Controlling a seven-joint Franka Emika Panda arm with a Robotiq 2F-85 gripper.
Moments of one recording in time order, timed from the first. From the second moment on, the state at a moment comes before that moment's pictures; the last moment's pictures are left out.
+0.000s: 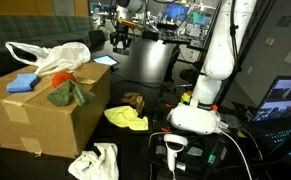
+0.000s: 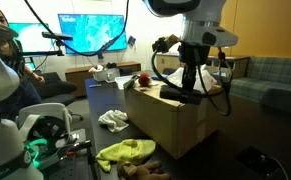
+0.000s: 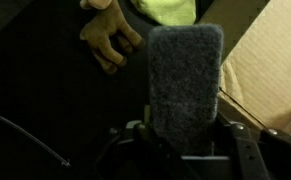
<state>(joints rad) -0.15 0.09 -0.15 -2.00 0.22 2.01 0.28</state>
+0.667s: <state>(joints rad) -0.17 0.21 -0.16 -1.85 0.29 1.95 0.29</state>
